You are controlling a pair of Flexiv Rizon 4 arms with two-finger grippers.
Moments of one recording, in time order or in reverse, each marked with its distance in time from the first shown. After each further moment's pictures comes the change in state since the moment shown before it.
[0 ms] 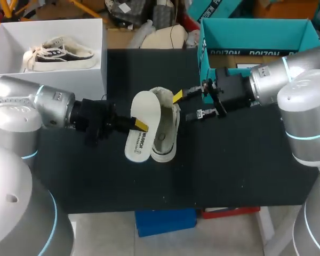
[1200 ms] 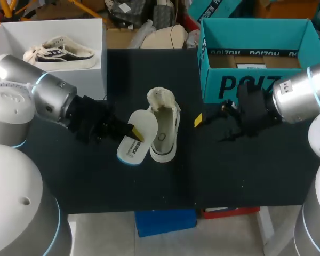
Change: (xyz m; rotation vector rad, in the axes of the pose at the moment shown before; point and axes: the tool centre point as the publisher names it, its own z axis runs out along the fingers) left arm -0.003 -0.045 -0.003 0.173 0.137 -0.303; right arm -0.029 -0.071 -0.053 -0.078 -0.266 0.005
